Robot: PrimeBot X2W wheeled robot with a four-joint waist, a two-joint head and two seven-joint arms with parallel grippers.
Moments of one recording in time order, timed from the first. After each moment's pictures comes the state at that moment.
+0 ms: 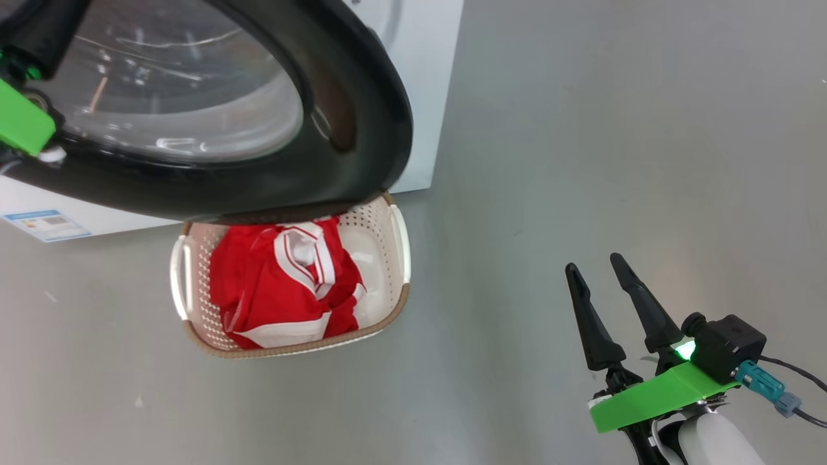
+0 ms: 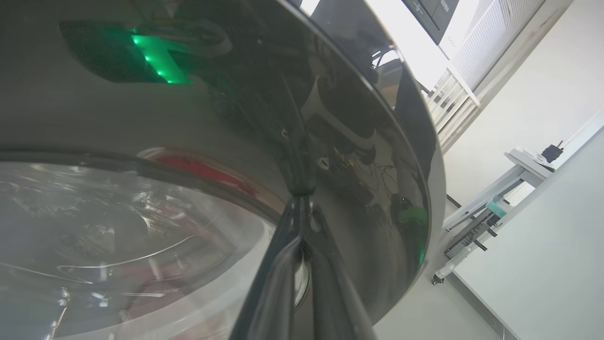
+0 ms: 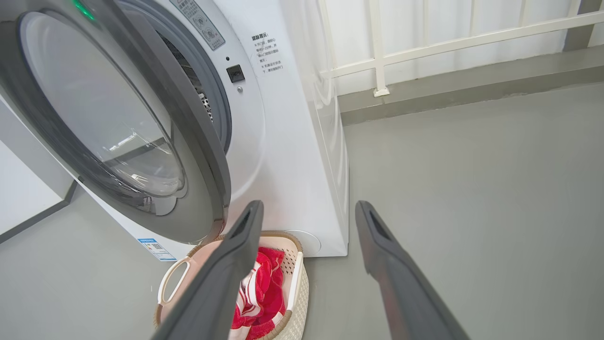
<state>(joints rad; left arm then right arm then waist) -1.07 0.64 -0.48 0.31 -1.37 -0.12 0.20 -0.13 -0.05 0.15 0.18 0.43 0.13 -0.26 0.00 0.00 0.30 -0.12</state>
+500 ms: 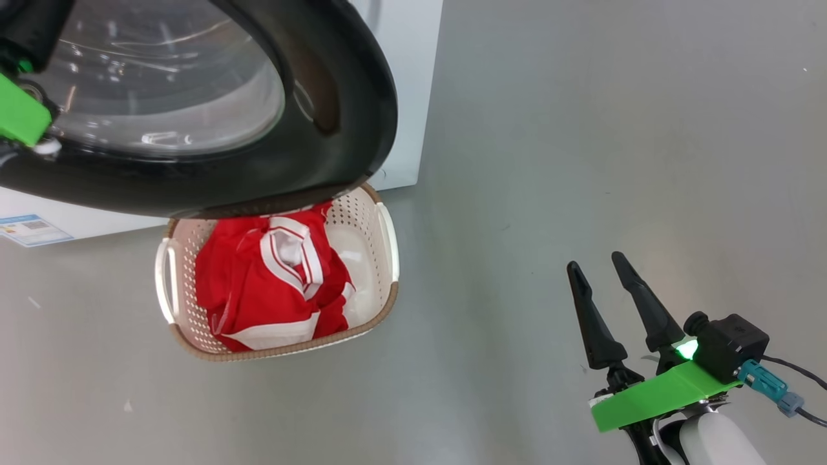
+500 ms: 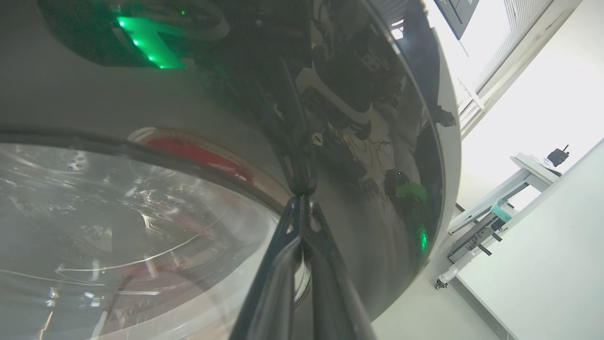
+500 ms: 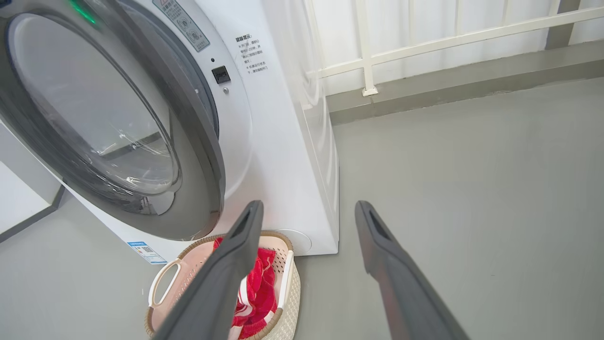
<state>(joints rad) -1.13 0.67 -0.58 0.38 -1.41 -0.12 0.12 -0.13 -0.05 0.15 0.18 0.44 0.13 -0.26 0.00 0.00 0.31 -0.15</state>
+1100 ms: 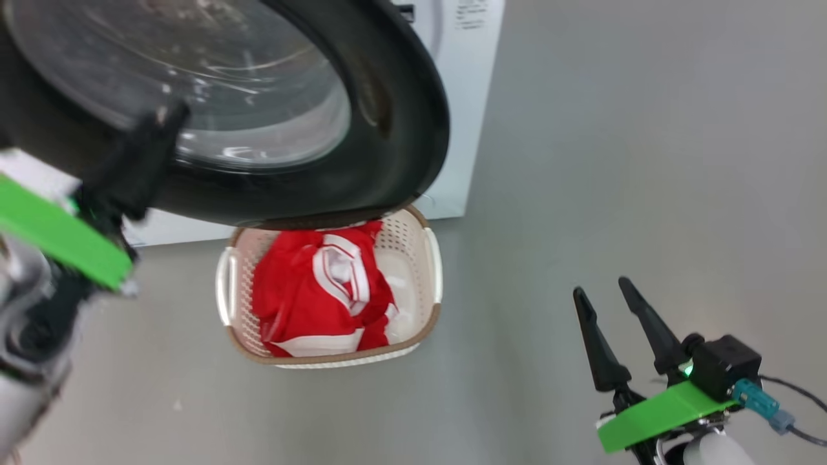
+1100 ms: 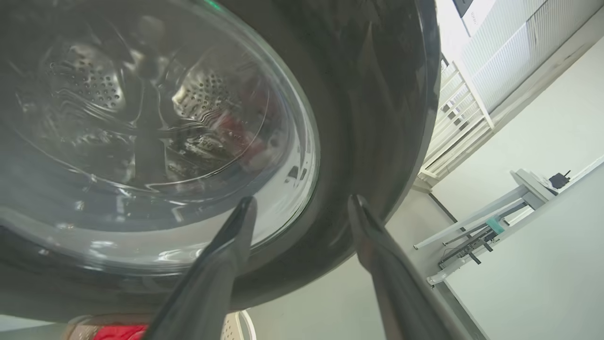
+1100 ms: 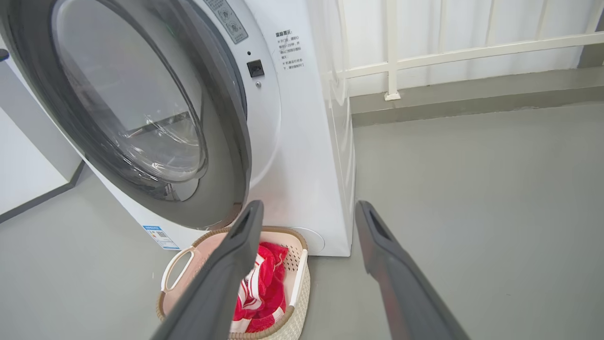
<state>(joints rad) -0.83 0.70 -0.65 0.25 -1.51 -0.12 -0.06 -0.09 -0.05 0.12 0.21 0.36 0.13 -0.26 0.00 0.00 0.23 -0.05</state>
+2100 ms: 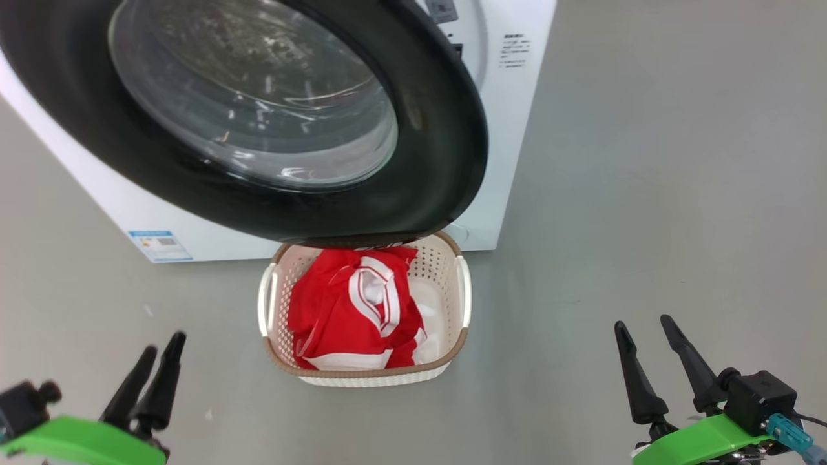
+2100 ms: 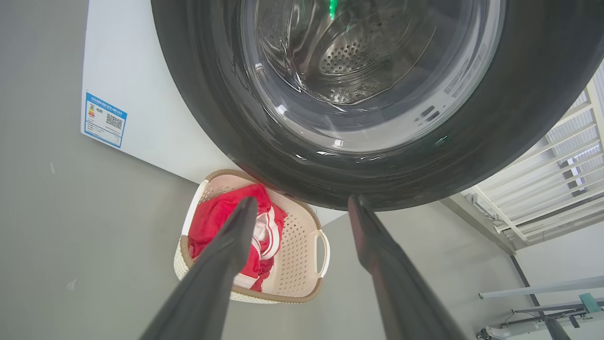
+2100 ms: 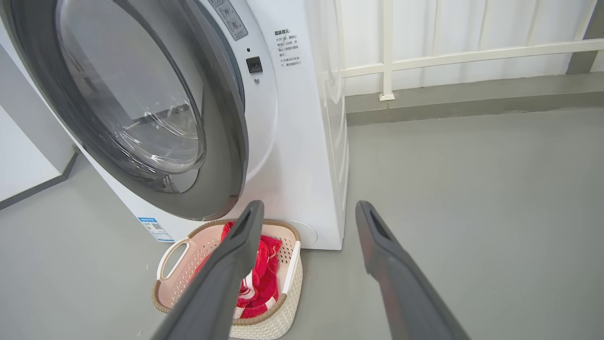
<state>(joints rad) -0.26 0.56 -0.46 0.34 -1.37 -0.12 -0.25 0.02 -0.06 0.03 0.21 0.34 0.13 -0.26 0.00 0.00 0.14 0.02</state>
